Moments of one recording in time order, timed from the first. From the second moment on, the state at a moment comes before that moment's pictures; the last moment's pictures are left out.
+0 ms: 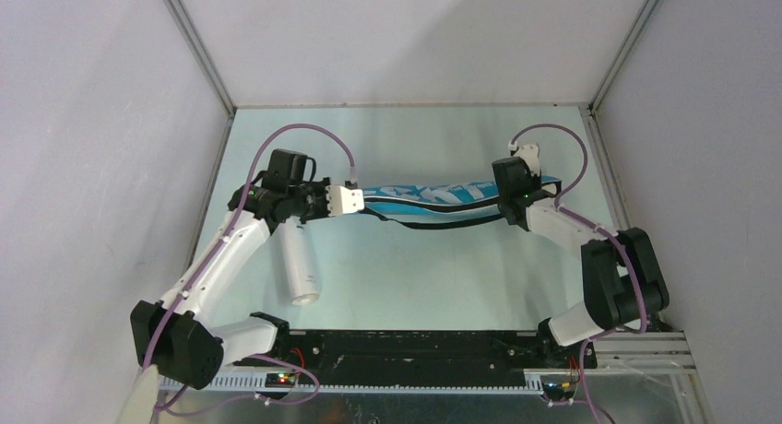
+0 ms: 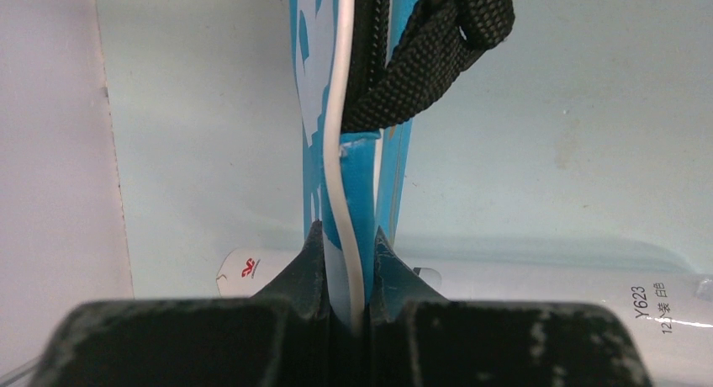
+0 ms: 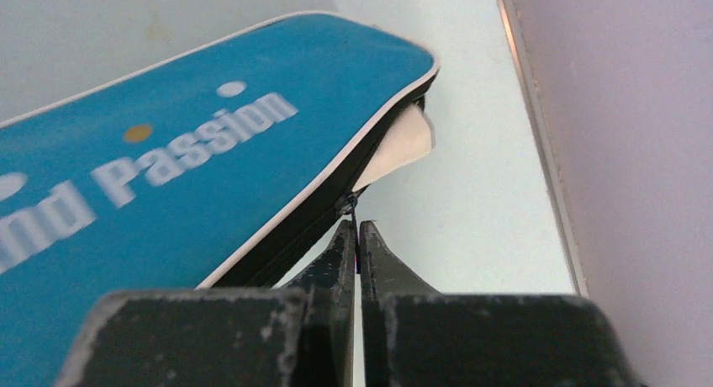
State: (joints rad) left arm -0.31 1.17 1.04 -0.76 0.32 1.15; right arm 0.30 1.54 0.85 -0.16 0.76 0.15
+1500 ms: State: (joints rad) left arm -0.28 1.17 1.07 -0.77 0.51 1.24; right arm -0.29 1.83 1.06 -0.03 -0.25 -0.30
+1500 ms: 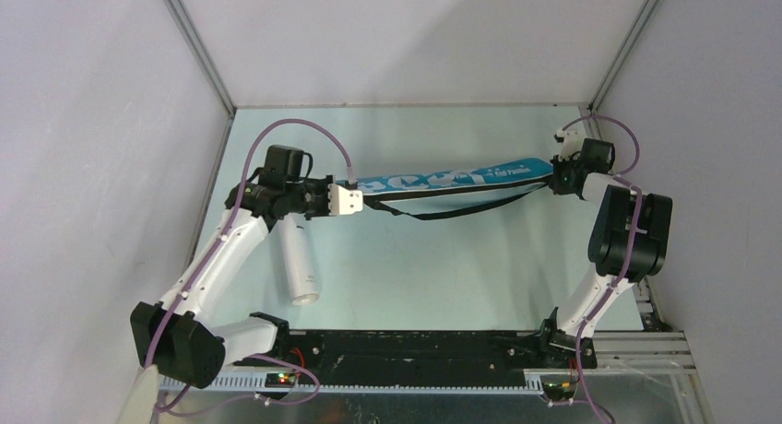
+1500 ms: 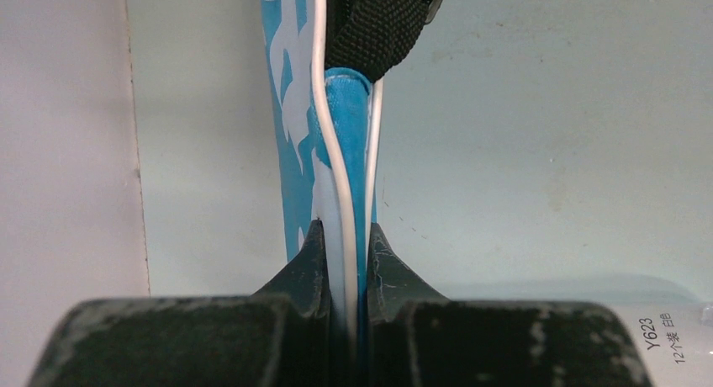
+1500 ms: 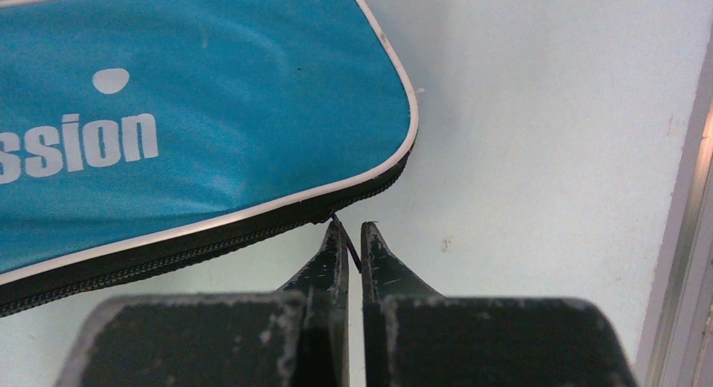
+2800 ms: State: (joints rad) left arm -0.24 1.13 1.14 -0.88 0.47 1.15; right arm 0.25 0.98 0.87 -0.22 -0.68 -0.71
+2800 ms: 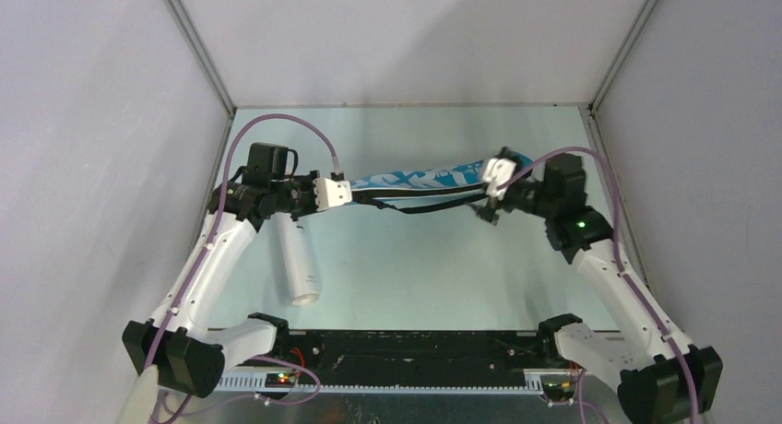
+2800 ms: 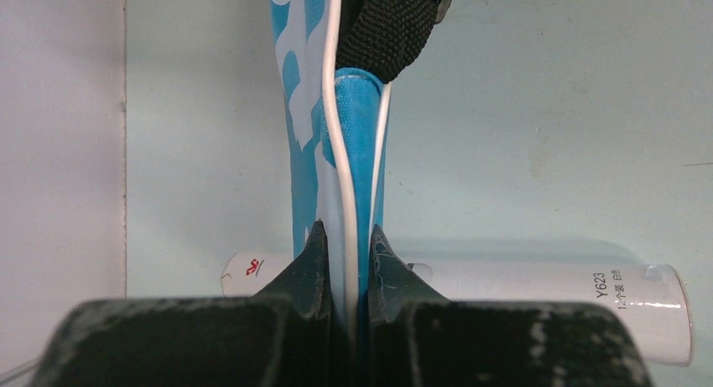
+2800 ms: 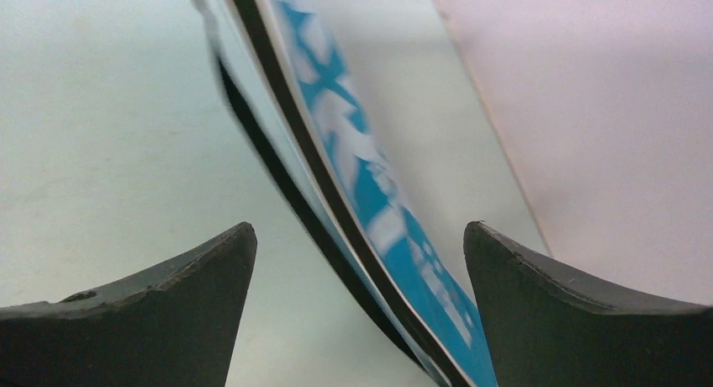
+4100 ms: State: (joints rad) left arm -0.37 0.83 1.15 -0.14 0.05 0.42; right arm 0.34 1.53 1.23 0.01 -0.61 0.00
